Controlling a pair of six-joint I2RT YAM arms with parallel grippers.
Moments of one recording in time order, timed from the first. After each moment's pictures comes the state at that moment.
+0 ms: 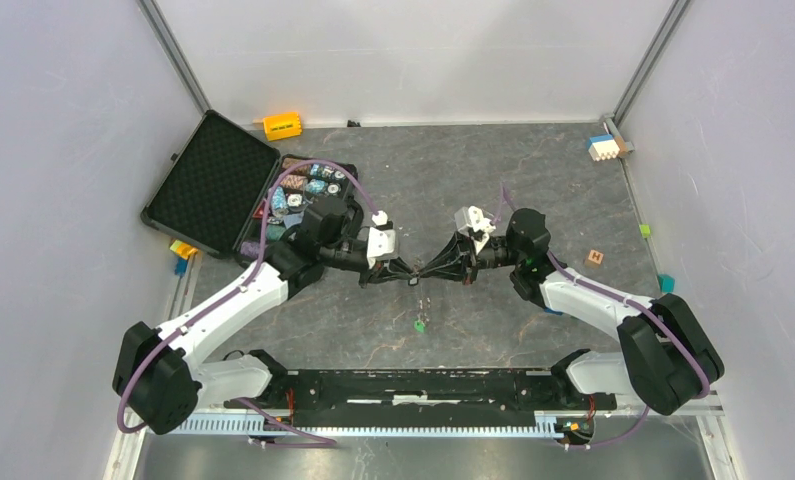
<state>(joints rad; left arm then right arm) -0.63 1.17 0.84 -0.17 0.92 0.51 0.52 1.30 0.55 0.76 -1.17 0.06</state>
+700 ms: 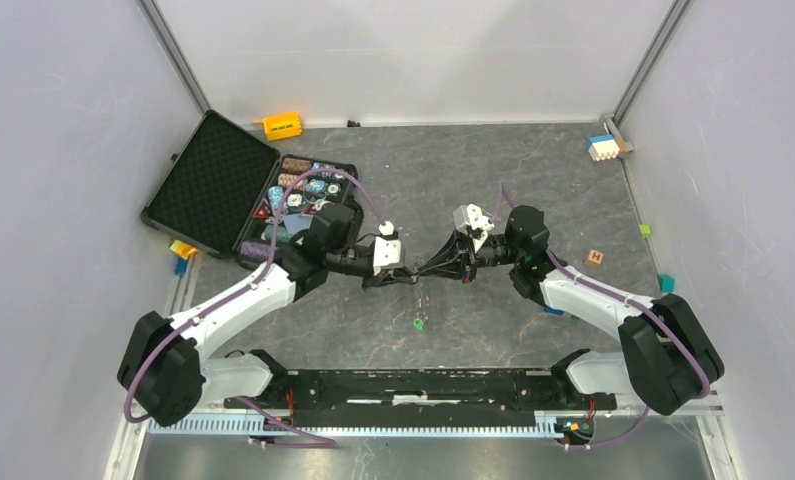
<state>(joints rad) -0.64 1.21 0.77 -0.12 0.86 0.60 0.52 1.30 0.58 0.70 -1.17 0.03</state>
